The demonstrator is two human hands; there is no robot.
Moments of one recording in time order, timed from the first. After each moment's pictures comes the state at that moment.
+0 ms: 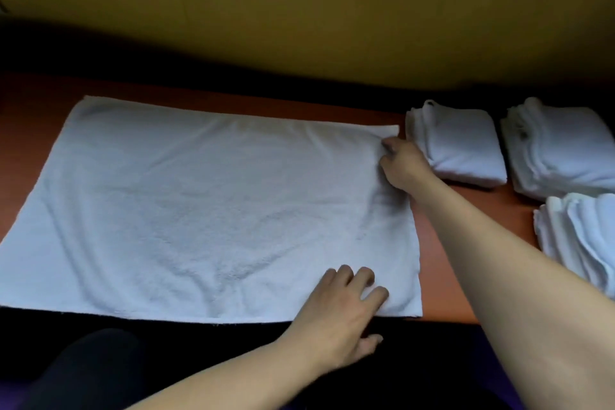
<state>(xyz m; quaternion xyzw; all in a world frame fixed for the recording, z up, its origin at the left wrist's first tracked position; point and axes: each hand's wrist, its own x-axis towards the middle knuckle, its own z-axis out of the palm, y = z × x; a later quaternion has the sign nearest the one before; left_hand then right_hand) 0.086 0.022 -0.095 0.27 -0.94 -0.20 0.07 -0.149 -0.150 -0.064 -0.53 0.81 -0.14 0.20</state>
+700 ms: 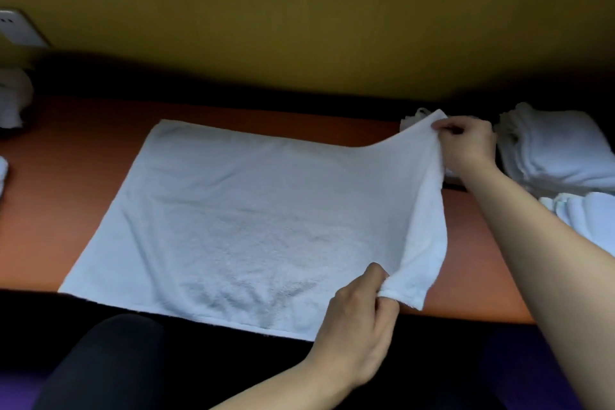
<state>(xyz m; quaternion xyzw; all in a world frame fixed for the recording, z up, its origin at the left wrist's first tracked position) 0.059 0.067 -0.021 0.44 -0.70 -0.50 0.24 -0.203 -0.112 0.011 -0.39 0.82 -0.39 0.14</state>
